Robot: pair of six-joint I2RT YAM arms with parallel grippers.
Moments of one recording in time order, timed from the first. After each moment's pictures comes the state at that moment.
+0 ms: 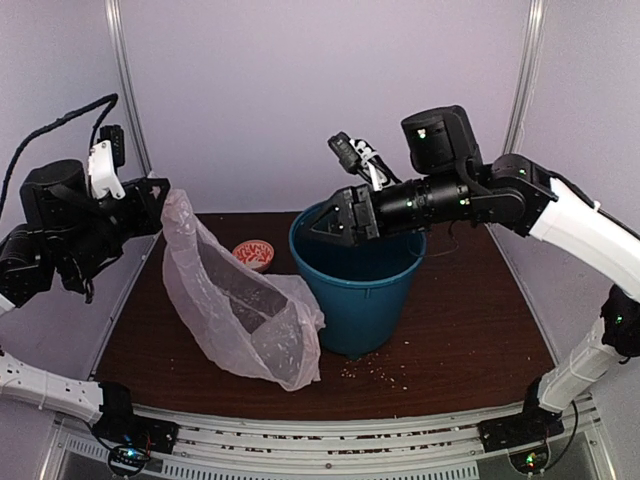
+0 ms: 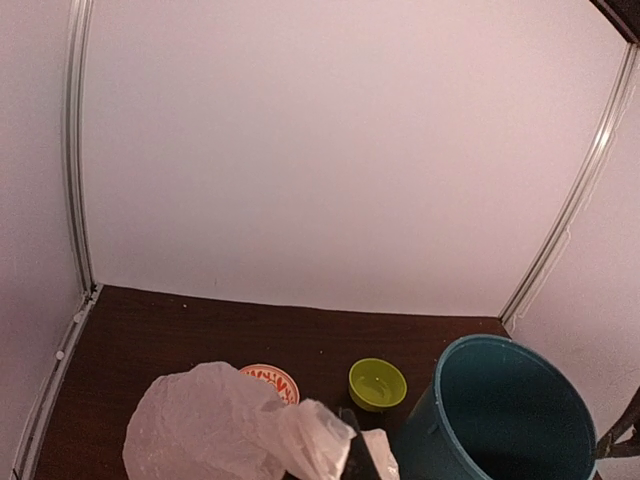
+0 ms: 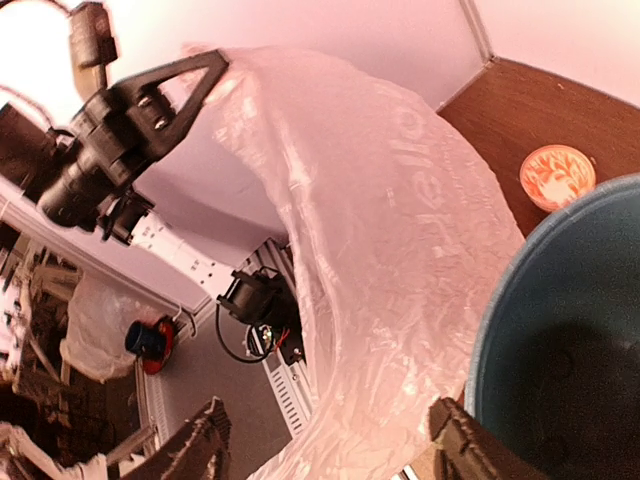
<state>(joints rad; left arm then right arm) -1.14 0.88 1.23 -0.49 -0.89 -0.42 1.04 1.51 1.74 -0.66 -0.27 0.50</state>
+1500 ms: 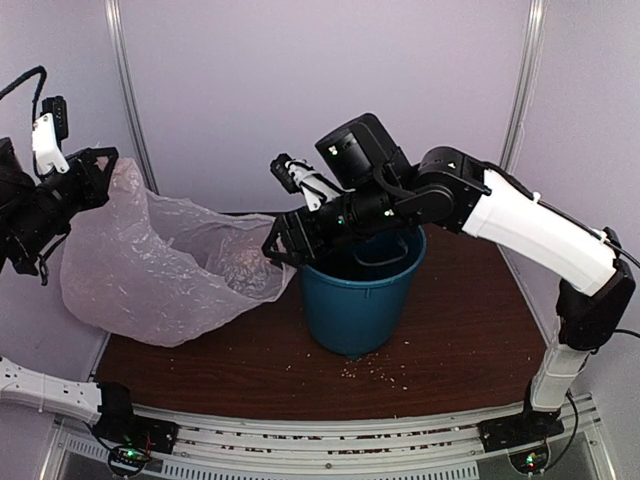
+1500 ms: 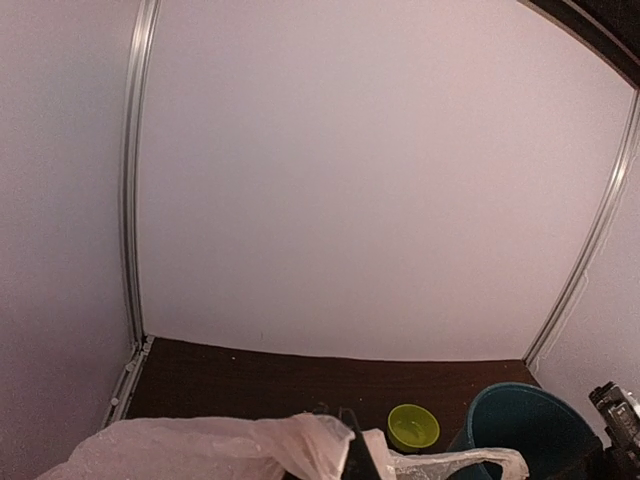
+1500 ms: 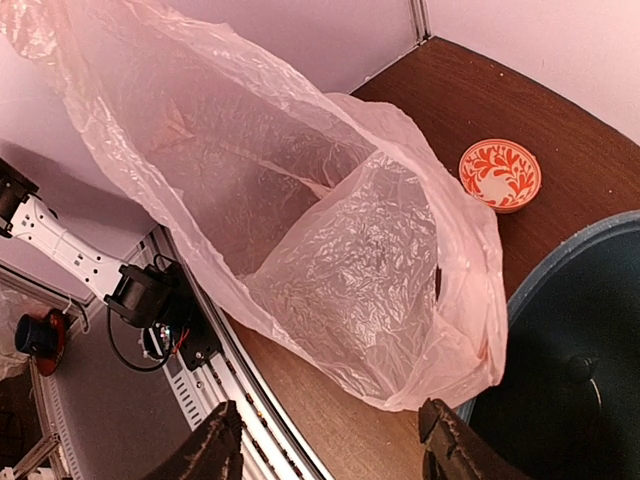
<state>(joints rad) -1.14 0.82 1.39 -0.54 -0.99 -0.21 1.15 1.80 2.06 -0.86 0.00 0.38</state>
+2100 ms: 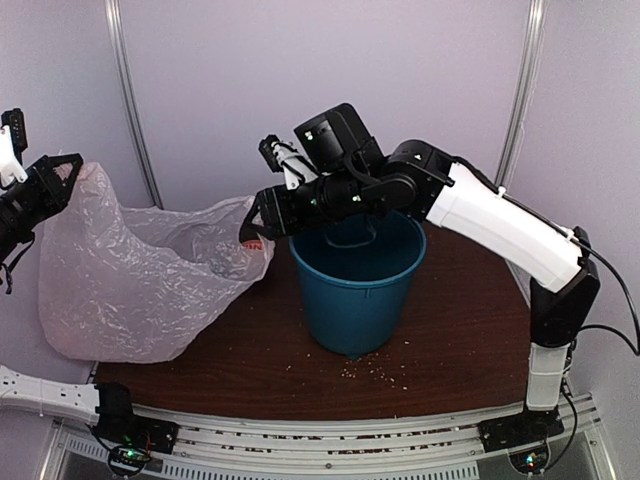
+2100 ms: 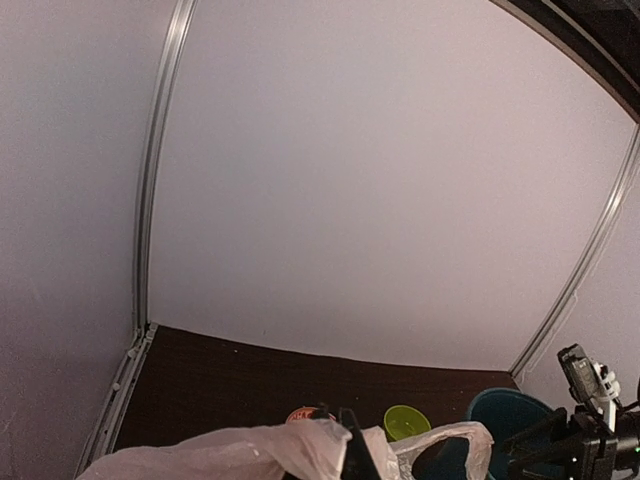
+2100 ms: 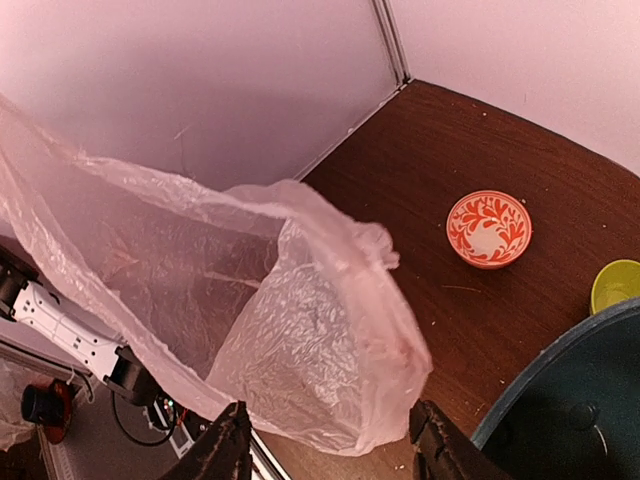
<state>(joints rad) -1.14 0.70 1.44 -0.68 -0.99 -0.29 1.11 1.97 2.27 -0.82 0.04 0.42</state>
